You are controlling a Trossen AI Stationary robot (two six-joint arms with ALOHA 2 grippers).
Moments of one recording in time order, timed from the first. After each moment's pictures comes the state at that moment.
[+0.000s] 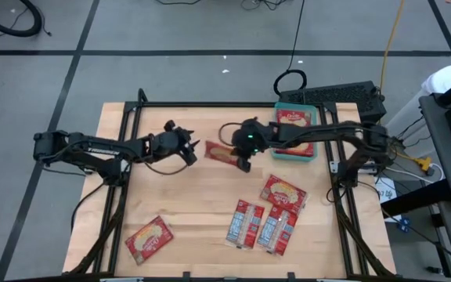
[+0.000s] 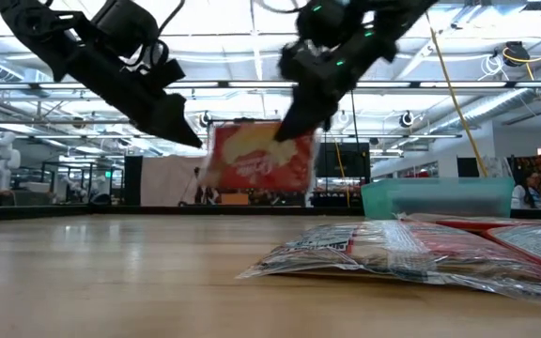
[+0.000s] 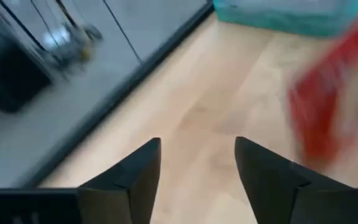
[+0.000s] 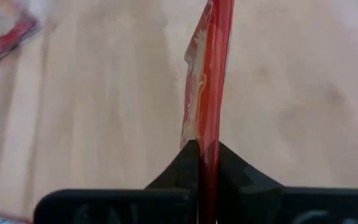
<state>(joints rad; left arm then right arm) 0.20 1.22 0.49 0.21 -0.43 -0.01 -0.21 1.66 1.12 -0.24 -0.12 0.07</state>
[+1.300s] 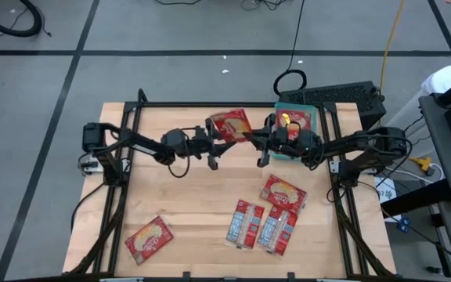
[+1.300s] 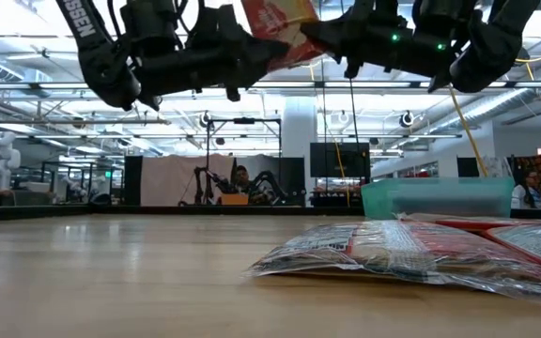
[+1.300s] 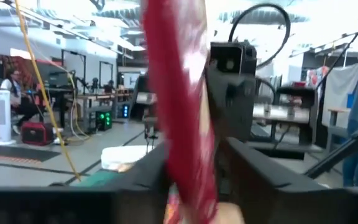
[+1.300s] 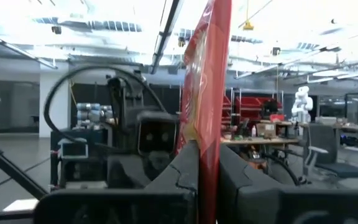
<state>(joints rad) 0.19 1.75 0.69 1.35 0.11 -0.06 -0.19 1.48 0.50 1.35 0.00 -0.01</state>
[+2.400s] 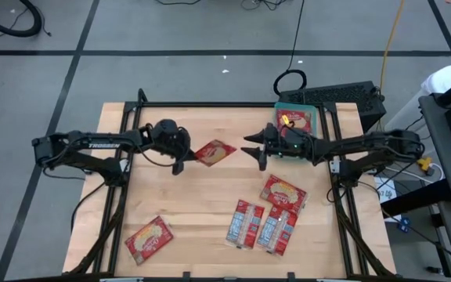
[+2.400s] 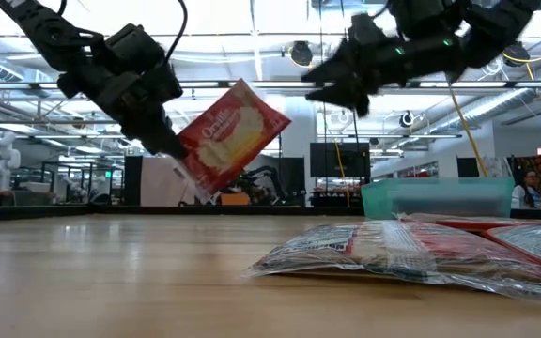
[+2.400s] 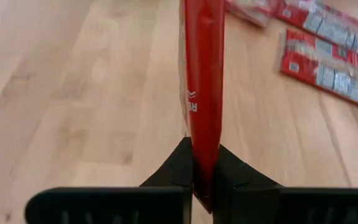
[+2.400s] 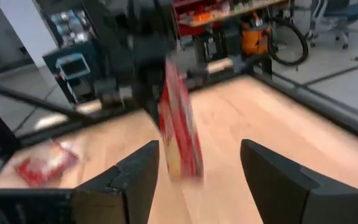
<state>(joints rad) 0.41 1.22 0.52 0.00 0.42 0.13 -0.19 1.32 0.55 0.61 0.00 0.26</state>
